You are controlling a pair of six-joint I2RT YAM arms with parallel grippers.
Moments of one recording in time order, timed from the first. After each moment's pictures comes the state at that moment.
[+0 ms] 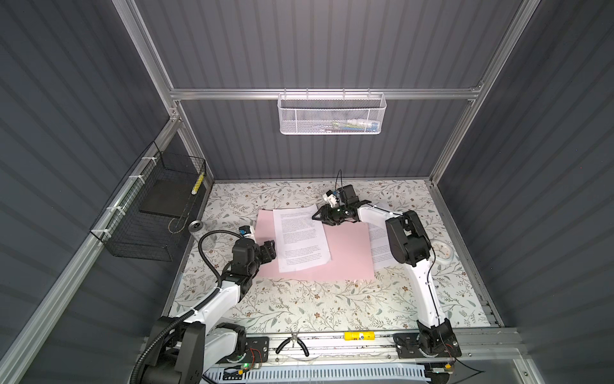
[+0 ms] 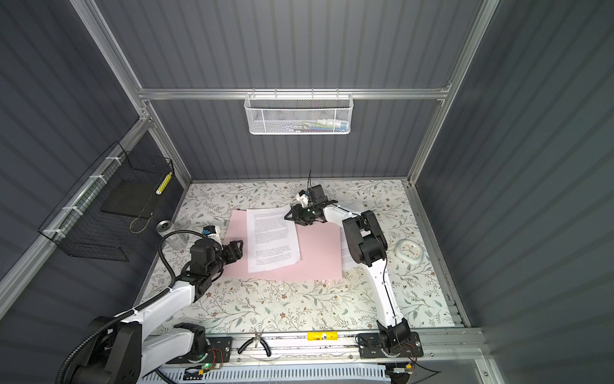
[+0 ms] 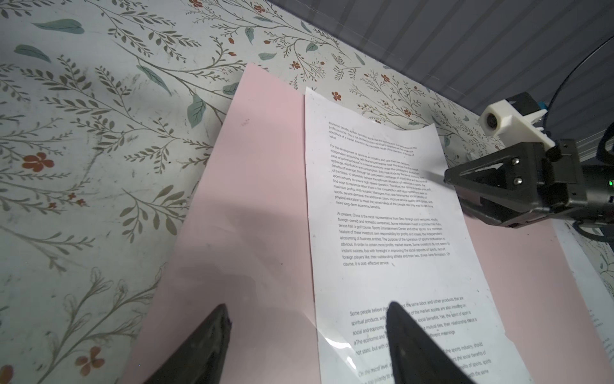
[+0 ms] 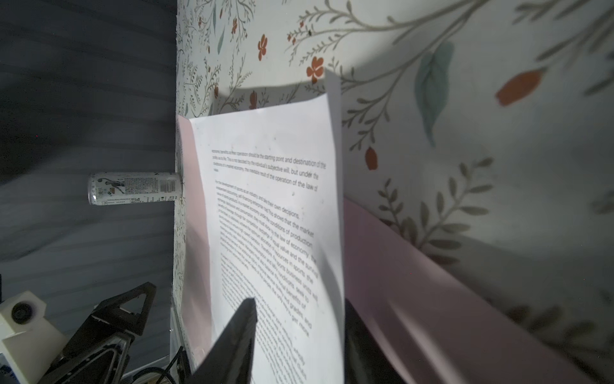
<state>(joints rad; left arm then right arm) -0.23 1.13 0.38 0.21 0.02 -0.45 0.44 2.40 1.78 -0.20 -0.75 0.60</state>
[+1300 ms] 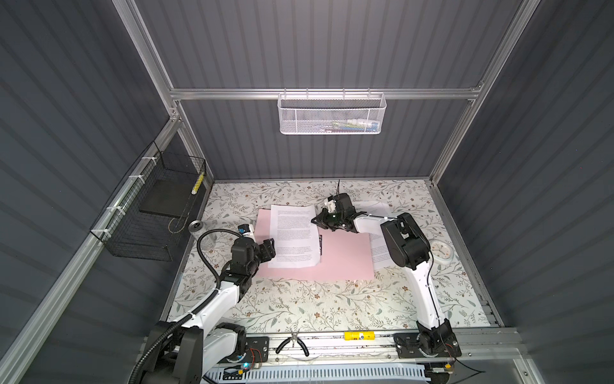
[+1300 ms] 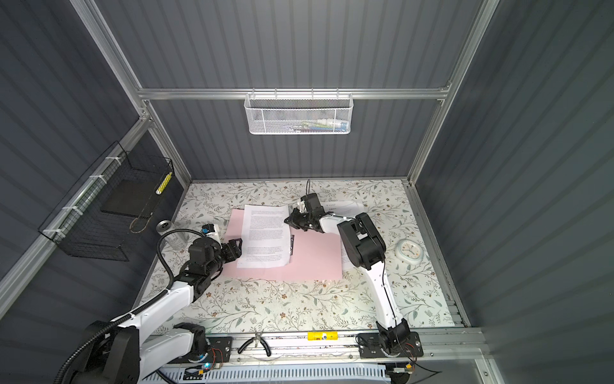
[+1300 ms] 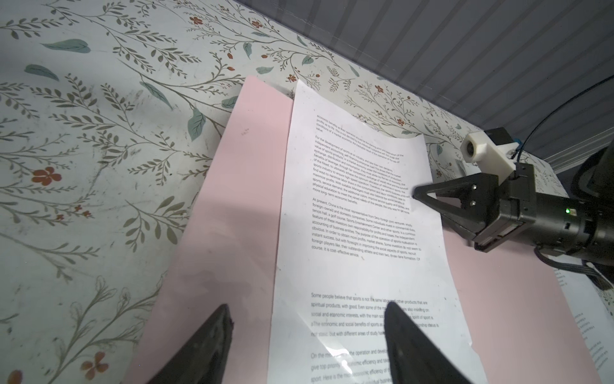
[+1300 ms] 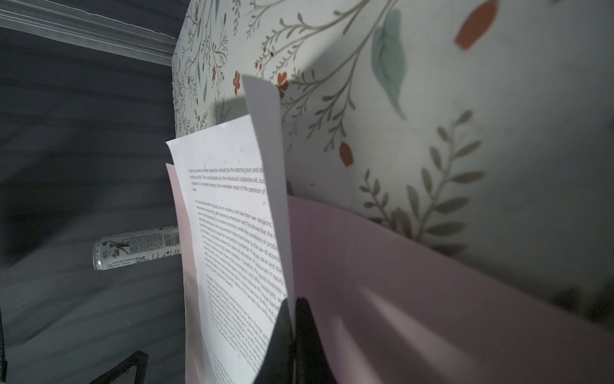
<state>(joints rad) -0.23 1.10 0.39 0.19 0.01 -0.45 0.51 2.34 1.56 0.12 -0.55 0.90</state>
